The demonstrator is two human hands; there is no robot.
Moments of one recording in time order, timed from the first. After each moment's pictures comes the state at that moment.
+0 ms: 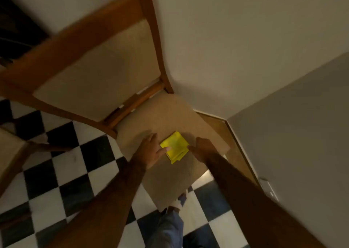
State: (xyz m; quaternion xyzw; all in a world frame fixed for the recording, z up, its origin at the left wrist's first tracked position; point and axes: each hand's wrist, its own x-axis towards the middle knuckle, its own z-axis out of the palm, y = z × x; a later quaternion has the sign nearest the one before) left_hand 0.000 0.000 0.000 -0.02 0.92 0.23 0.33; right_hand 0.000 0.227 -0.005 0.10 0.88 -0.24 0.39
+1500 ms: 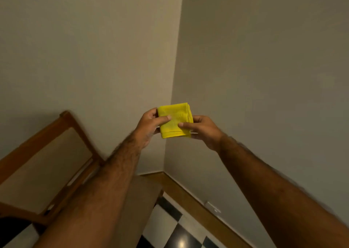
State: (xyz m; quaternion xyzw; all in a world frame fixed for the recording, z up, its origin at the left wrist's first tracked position) left_hand 0.018 0.287 0.405 0.15 0.63 0.70 0.29; right_hand 0.140 0.456 0.429 0.22 0.70 -0.68 0.01
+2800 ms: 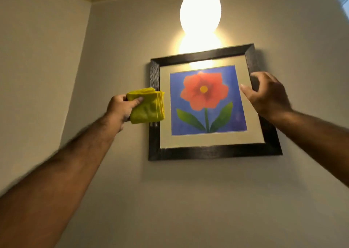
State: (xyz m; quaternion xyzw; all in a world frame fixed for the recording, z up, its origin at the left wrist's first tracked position) left_hand 0.126 0.528 1.119 0.51 0.42 0.75 -0.05; right_hand 0.506 0.667 1.106 0.27 0.63 0.16 -0.71
